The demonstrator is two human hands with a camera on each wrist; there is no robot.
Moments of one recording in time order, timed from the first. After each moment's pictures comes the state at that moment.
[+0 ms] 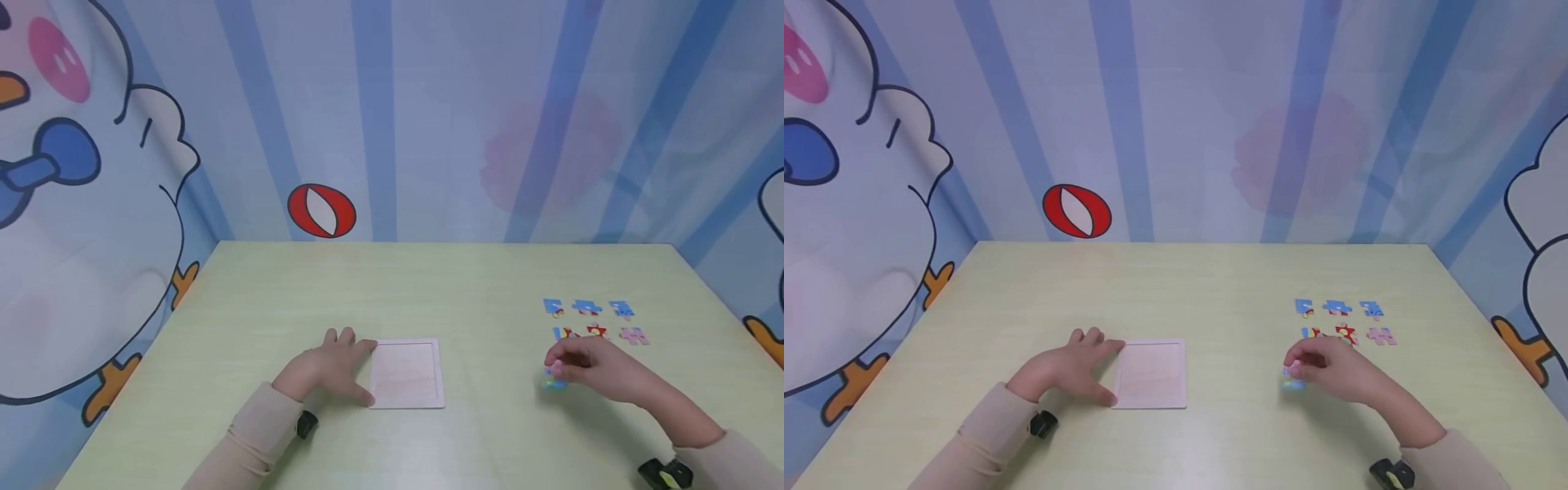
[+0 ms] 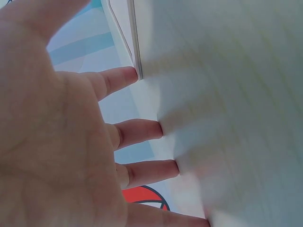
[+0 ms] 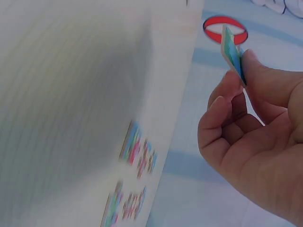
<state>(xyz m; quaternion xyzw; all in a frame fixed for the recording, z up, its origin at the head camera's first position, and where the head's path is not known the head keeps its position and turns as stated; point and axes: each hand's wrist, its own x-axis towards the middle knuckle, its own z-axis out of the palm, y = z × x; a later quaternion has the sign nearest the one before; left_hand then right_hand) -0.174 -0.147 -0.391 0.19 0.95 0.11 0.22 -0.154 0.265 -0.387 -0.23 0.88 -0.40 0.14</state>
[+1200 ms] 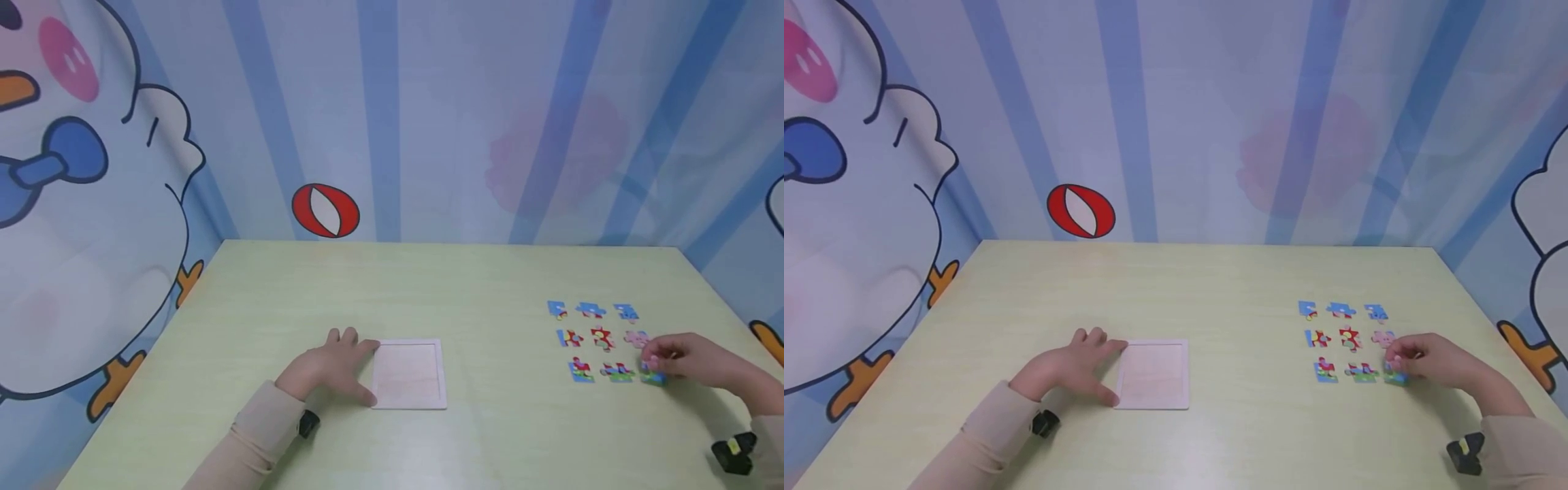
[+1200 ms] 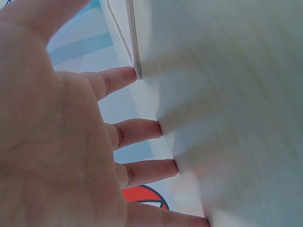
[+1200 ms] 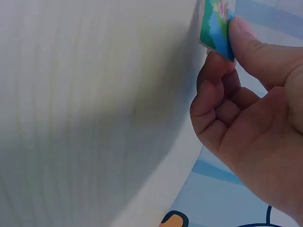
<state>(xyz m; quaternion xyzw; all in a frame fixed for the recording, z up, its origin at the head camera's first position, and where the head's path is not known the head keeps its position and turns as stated) -0.177 -0.148 -0.393 0.20 0.95 0.10 0.21 -0.191 0.402 -0.416 -0.08 0.94 -0.29 0.18</state>
